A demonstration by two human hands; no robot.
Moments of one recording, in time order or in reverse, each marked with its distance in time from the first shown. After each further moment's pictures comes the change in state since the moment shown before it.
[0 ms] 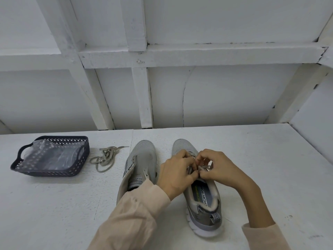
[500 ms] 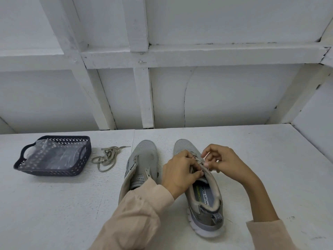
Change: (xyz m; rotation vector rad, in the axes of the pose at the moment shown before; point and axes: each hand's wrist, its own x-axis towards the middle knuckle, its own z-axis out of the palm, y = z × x) left_hand 0.003 0.003 0.004 -0.090 0.009 -0.078; right_hand 0.003 0.008 -0.014 0.230 0.048 0.059
